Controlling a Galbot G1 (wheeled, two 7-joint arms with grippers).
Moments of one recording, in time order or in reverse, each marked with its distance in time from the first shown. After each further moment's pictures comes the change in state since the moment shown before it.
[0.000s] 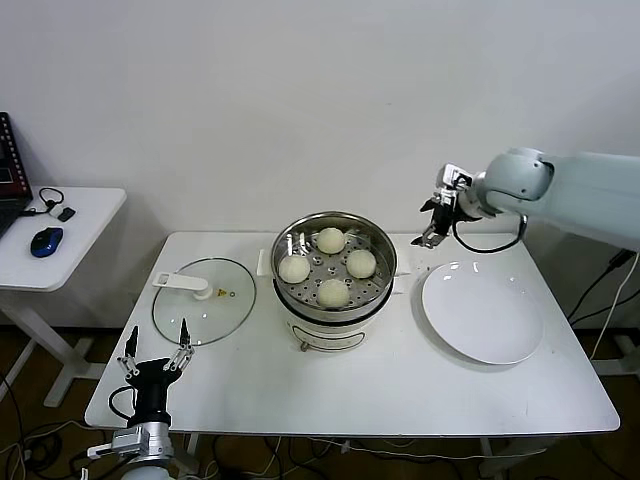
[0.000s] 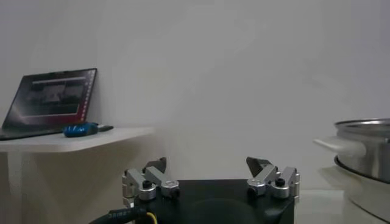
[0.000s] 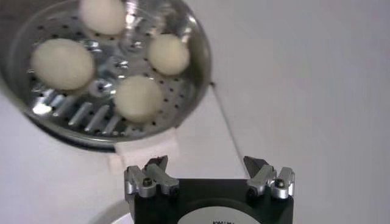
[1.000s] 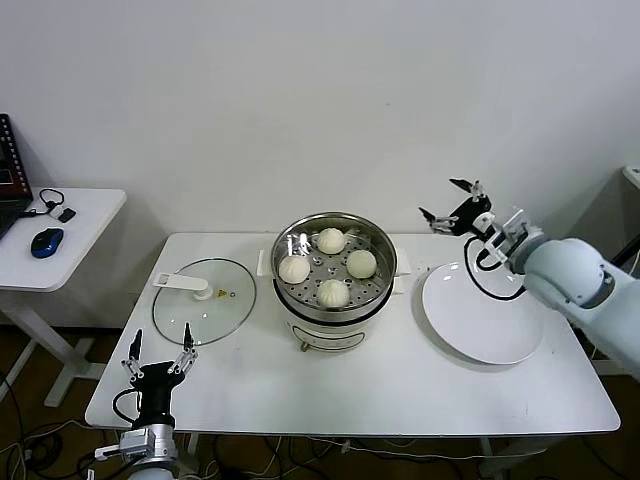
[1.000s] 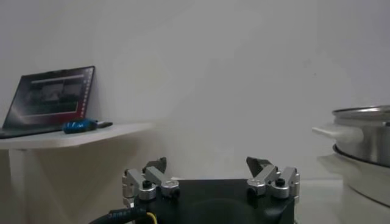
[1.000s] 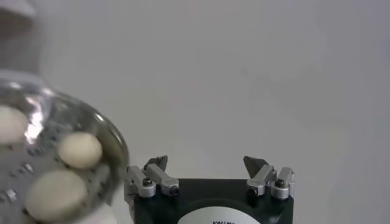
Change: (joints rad) left arm -0.003 -0.021 -0.003 0.030 0.045 -0.011 0.003; right arm -1.314 -0.294 1.482 0.345 -0.370 0.175 0.424
